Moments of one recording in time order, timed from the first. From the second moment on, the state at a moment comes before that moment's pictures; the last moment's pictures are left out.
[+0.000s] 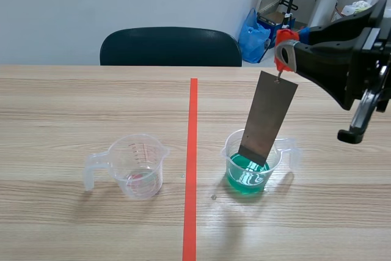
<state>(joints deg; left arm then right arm) 80.4 -34.3 -36.5 91.3 -11.4 -31.9 -58.6 -22.1 50.3 1.3 118.6 28.8 31.0 2.9</state>
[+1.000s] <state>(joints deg) 80.4 -34.3 -36.5 91.3 -11.4 -31.9 -58.6 -8.6 38.8 -14.2 96.7 18.0 33.8 7.8</state>
